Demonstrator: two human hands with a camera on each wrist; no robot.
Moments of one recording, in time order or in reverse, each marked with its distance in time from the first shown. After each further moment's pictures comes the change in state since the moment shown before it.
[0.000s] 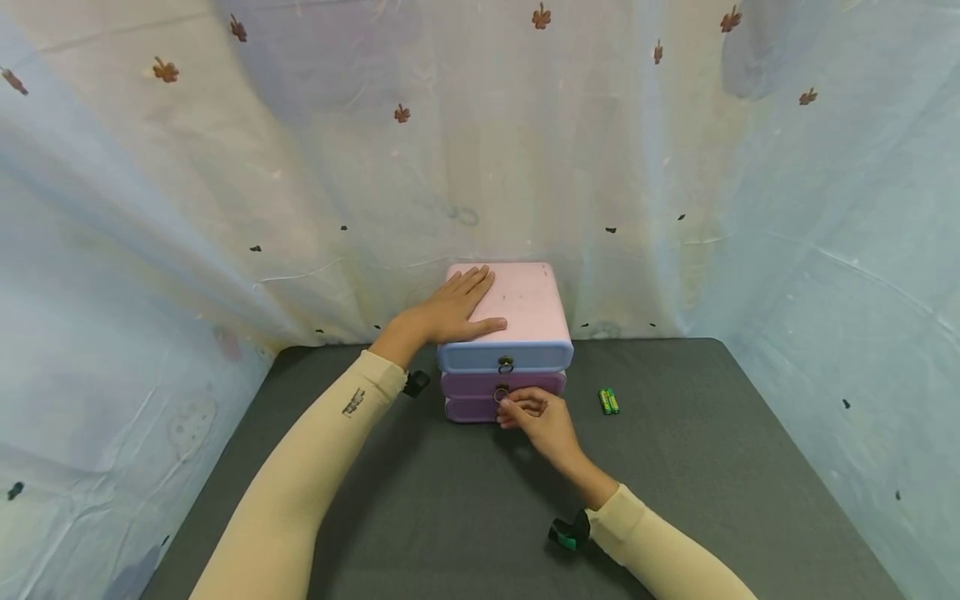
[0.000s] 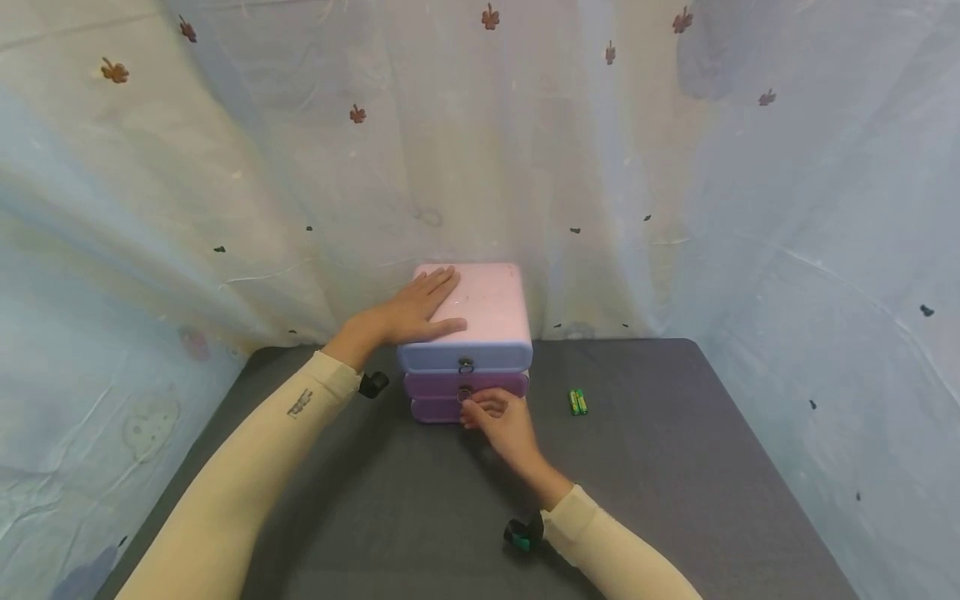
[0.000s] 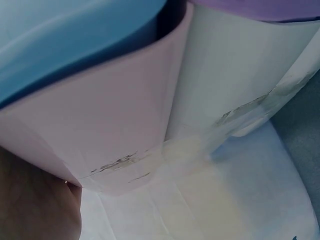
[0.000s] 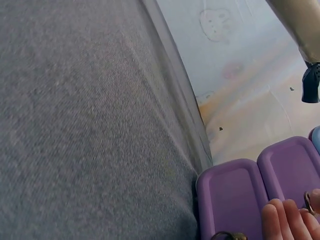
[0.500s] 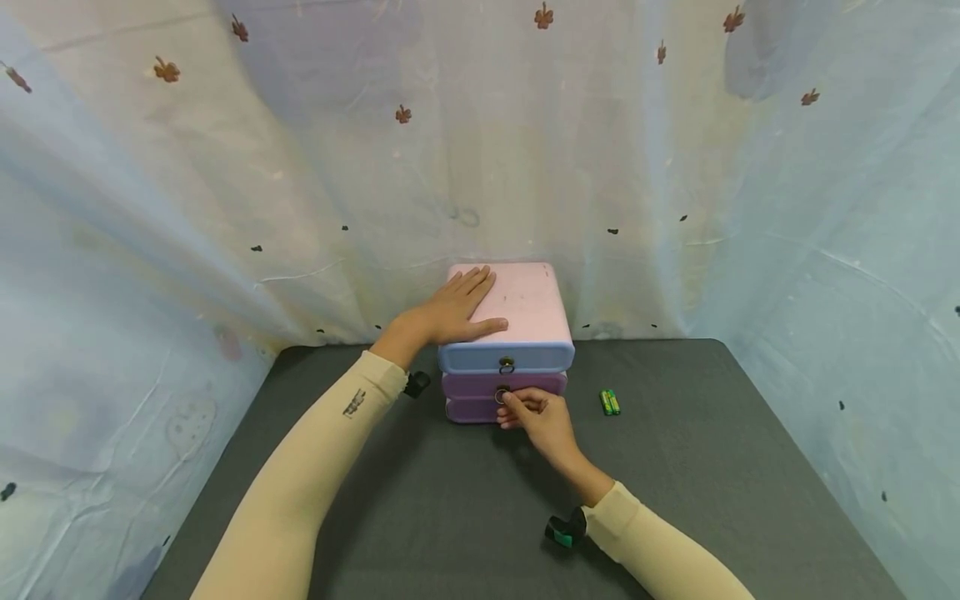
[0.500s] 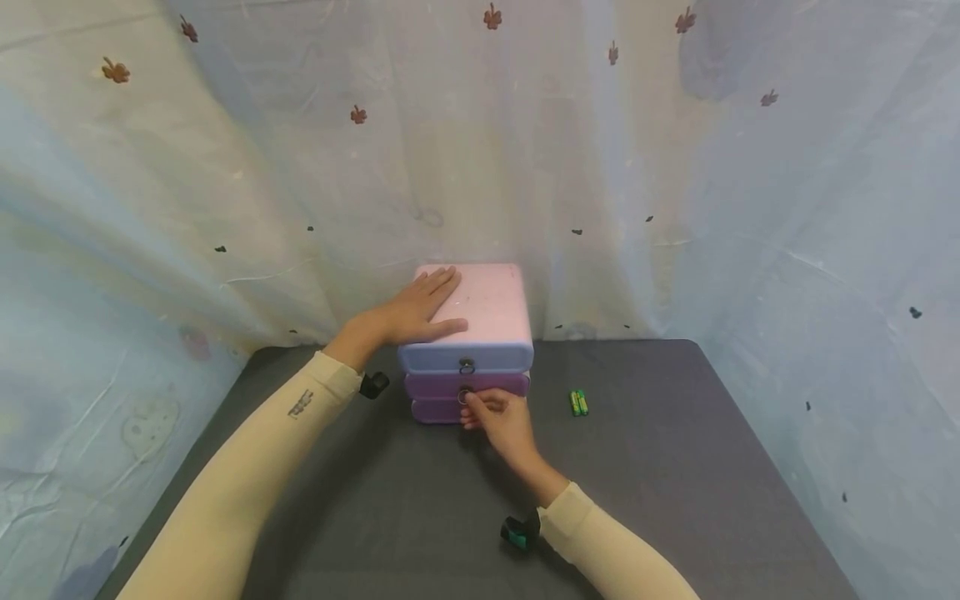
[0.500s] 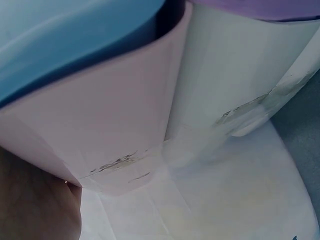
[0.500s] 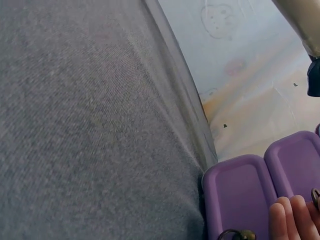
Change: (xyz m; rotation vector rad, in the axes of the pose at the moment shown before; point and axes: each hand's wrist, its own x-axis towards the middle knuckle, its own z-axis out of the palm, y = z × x) left_hand 0.001 -0.003 0.001 0.002 0.004 0.009; right_hand 0.008 0.006 0.005 -0.002 0.079 0.029
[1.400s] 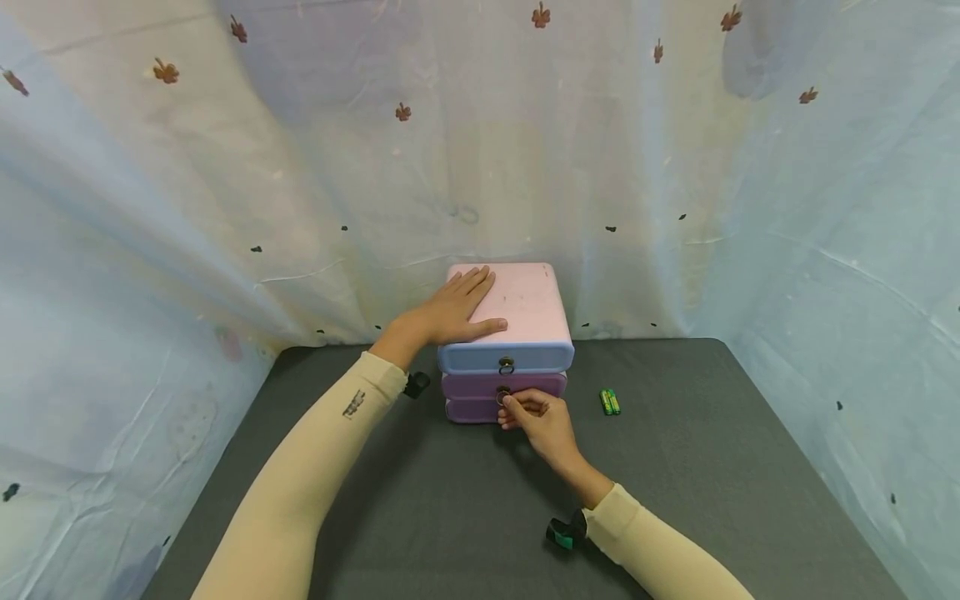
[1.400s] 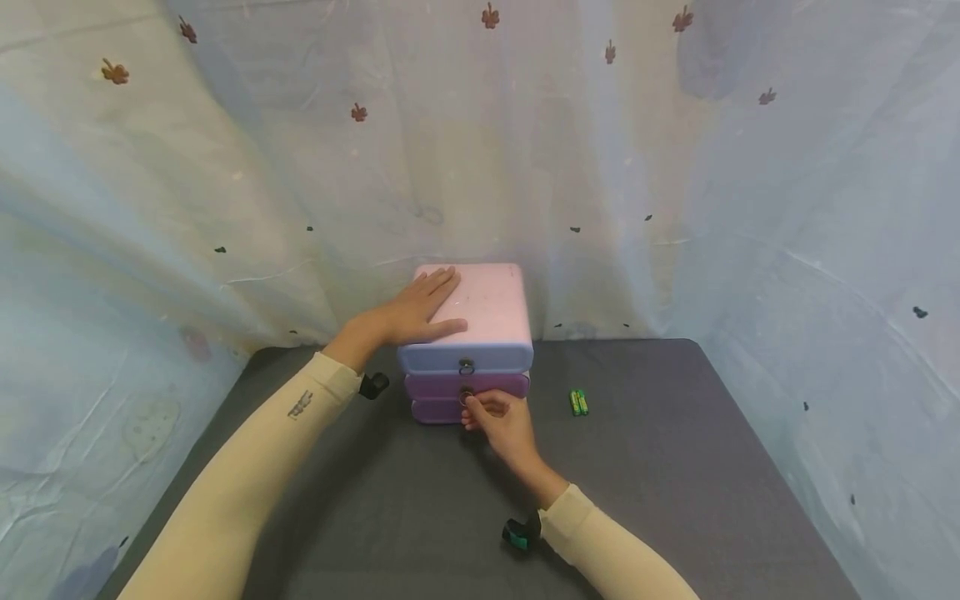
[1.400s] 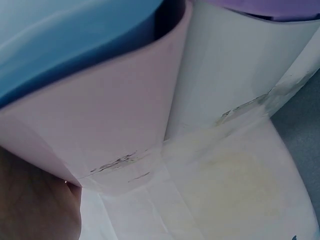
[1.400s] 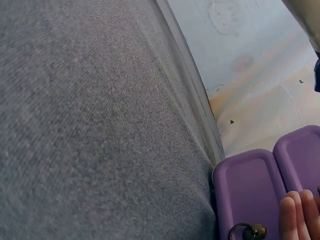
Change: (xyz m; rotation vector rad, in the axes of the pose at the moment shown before) left_hand -0.001 0.003 0.001 0.003 0.016 0.002; right_hand -0.002 0.008 -0.003 0.021 -0.016 -0.095
